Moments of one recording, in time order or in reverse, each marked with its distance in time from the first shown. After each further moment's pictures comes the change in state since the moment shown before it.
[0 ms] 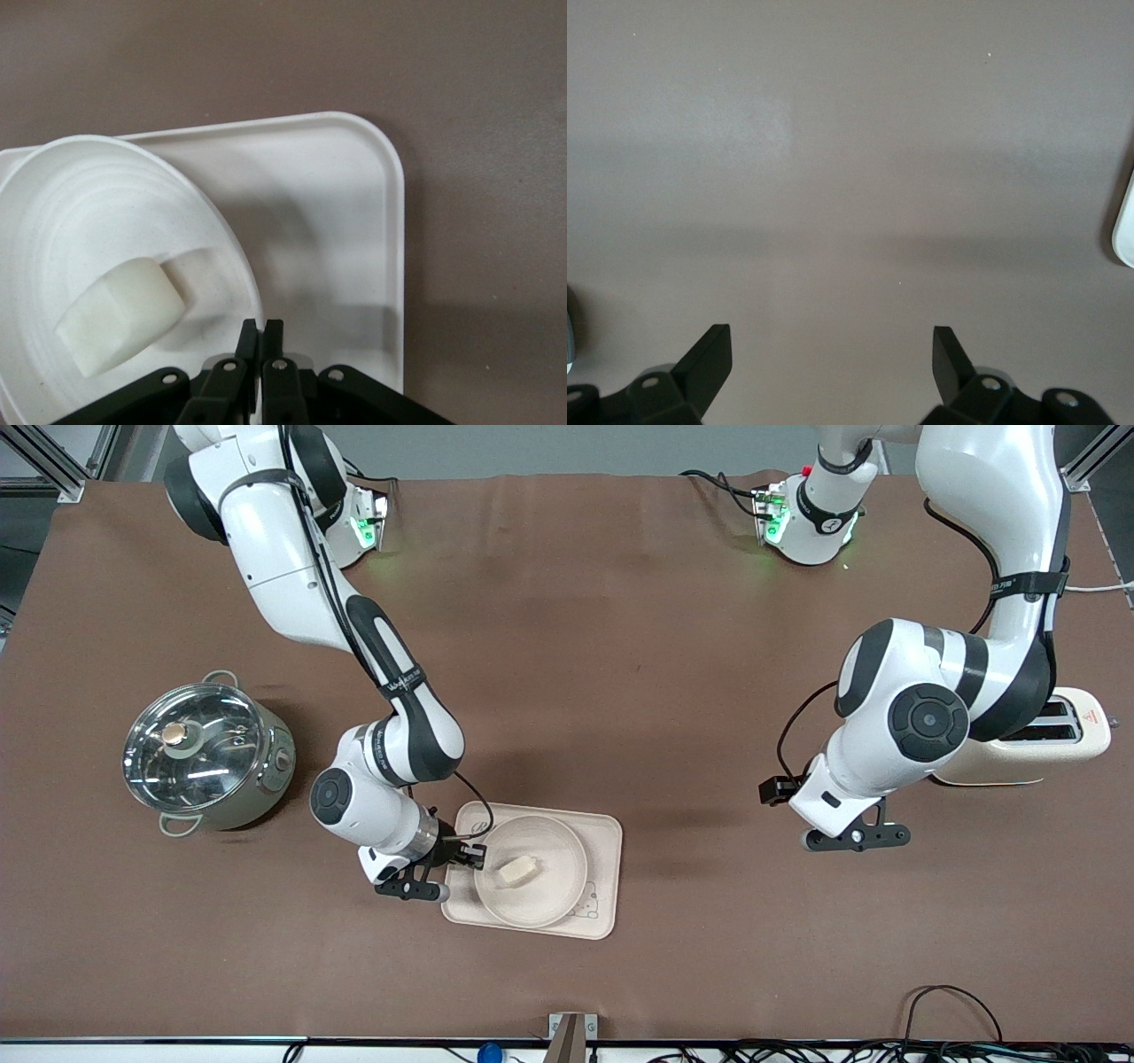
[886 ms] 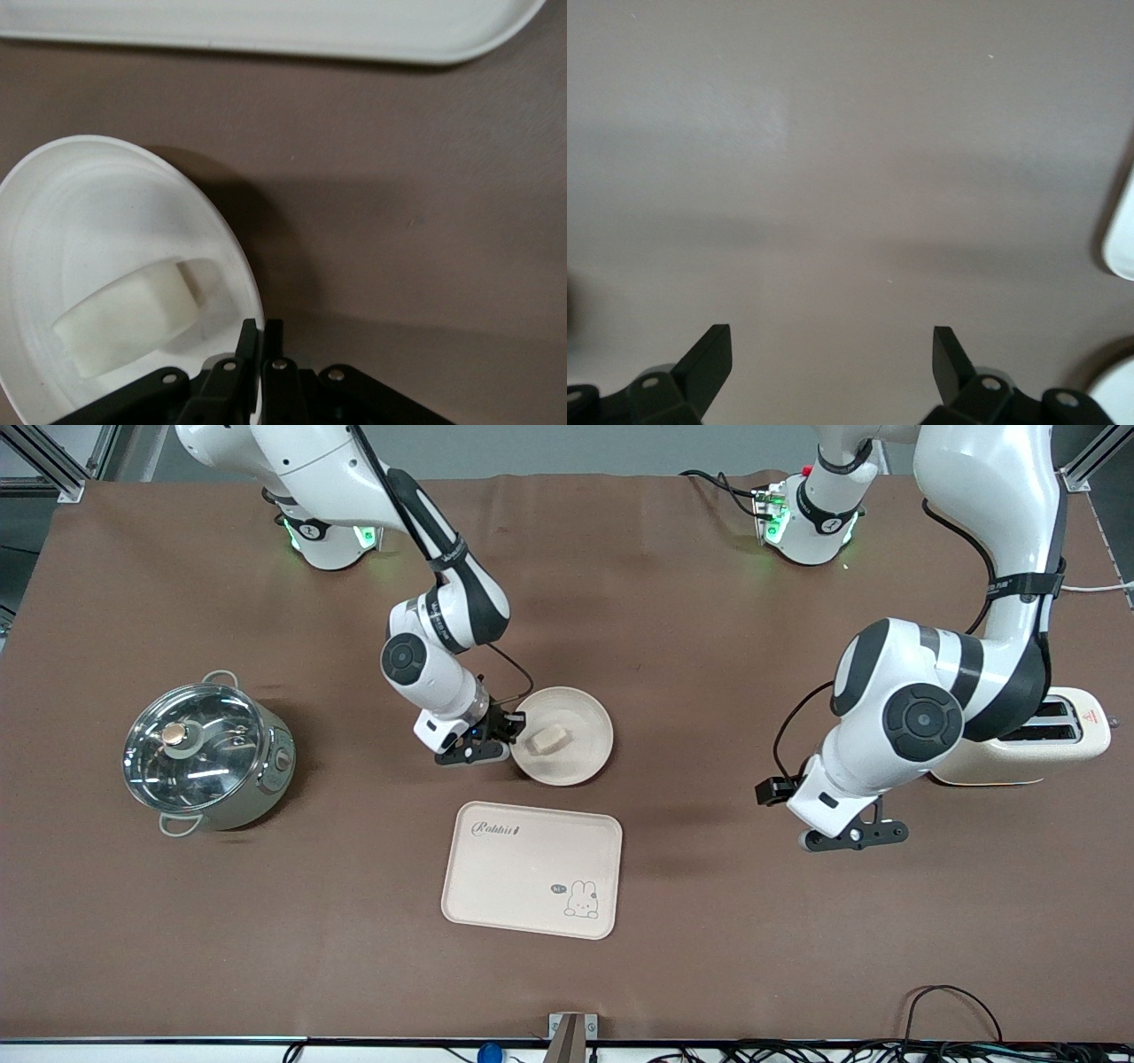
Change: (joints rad) left arm 0.001 0.001 -0.031 -0.001 0.000 -0.003 -0.096; right arm 0.266 -0.383 0.018 -0.685 0.035 0.203 -0.011
